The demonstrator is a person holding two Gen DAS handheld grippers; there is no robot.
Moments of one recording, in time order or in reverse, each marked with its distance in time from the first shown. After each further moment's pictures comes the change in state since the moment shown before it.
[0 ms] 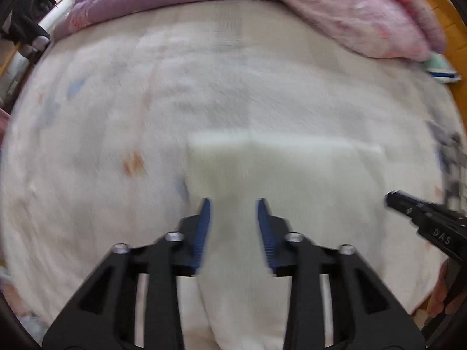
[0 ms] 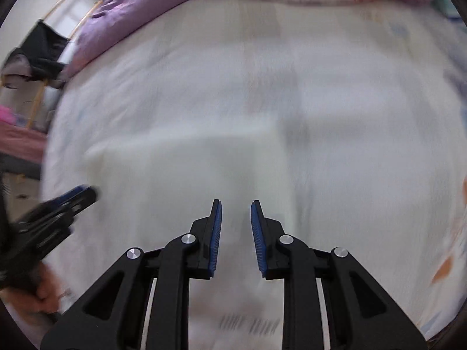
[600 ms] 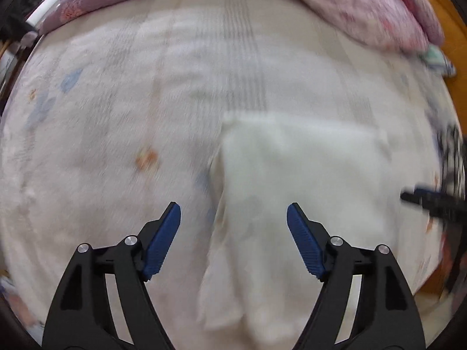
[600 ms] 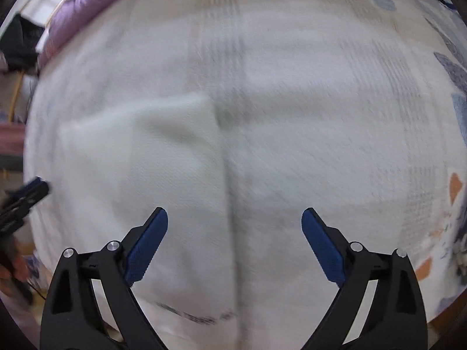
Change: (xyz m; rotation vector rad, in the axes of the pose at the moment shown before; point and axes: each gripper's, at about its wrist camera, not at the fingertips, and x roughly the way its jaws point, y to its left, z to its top) left arm -0.013 0.038 -0.028 0.053 0.096 -0.089; right arm 0.013 -0.064 -0.009 -0.004 0.190 -0.062
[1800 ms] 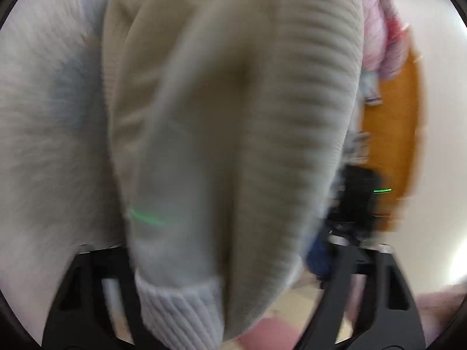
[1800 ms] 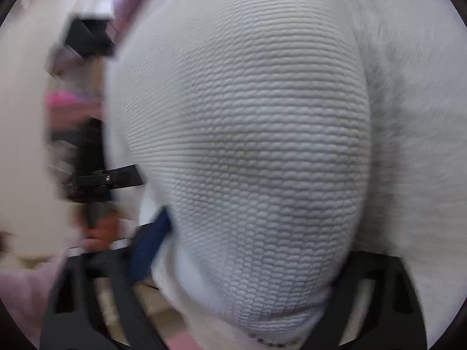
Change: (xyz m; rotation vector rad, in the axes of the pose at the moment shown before) left arm 0.111 0.014 -0.054 -0.310 0.305 -0.685; right arm 0.063 -0.004 -0.026 -0.032 0.178 0.509
